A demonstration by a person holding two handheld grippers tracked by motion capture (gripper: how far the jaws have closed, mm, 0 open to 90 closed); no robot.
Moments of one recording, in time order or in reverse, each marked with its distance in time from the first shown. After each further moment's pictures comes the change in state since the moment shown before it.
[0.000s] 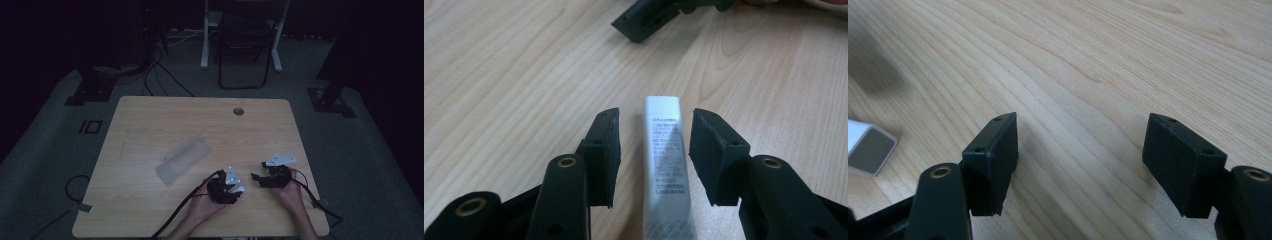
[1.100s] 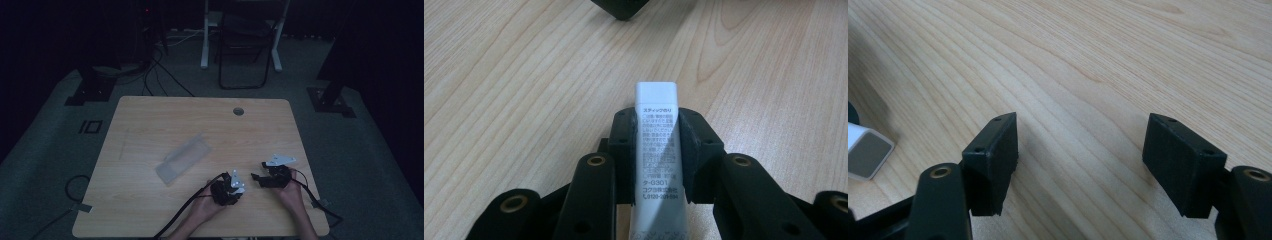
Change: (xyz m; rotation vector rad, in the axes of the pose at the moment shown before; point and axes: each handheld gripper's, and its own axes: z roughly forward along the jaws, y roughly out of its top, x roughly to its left) left arm -0.005 0.000 0.012 0.074 0.006 0.058; right arm 0.000 0.000 0.000 0.000 0.000 0.000
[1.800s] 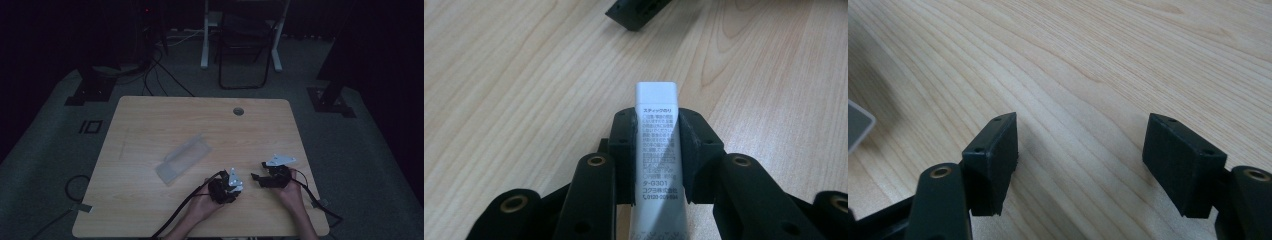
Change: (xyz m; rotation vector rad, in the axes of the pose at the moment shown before) left arm 0.004 0.002 -0.014 -0.019 0.016 0.016; right arm 0.000 0.000 0.000 0.000 0.000 0.000
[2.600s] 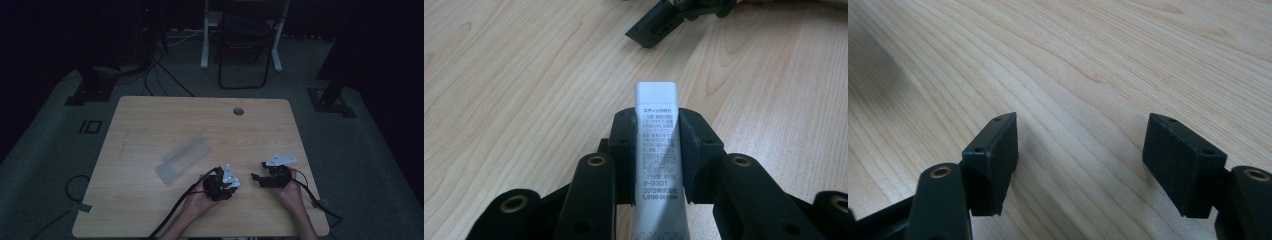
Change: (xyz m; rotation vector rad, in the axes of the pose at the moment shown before) left arm 0.008 0.001 -0.022 -0.037 0.014 -0.004; right arm 0.000 0.000 0.000 0.000 0.001 0.000
